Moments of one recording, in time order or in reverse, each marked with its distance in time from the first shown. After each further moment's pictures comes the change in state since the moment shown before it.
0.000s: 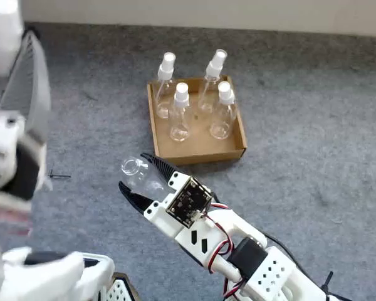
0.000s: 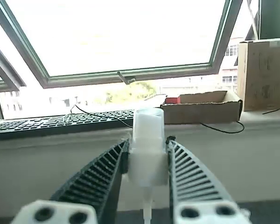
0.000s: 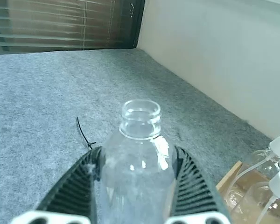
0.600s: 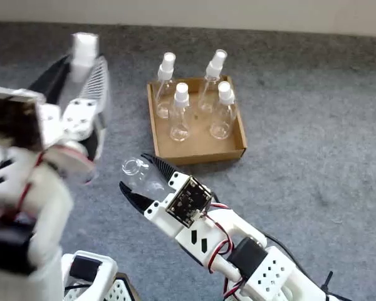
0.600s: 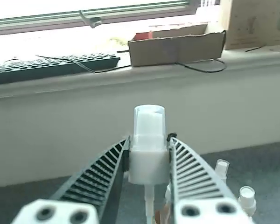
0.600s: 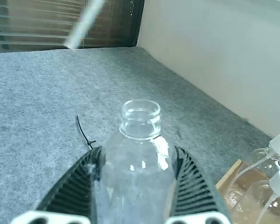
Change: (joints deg) left arm 6.9 -40.5 97.1 -47.8 1.5; right arm 0.0 -0.1 0.3 0.0 0.0
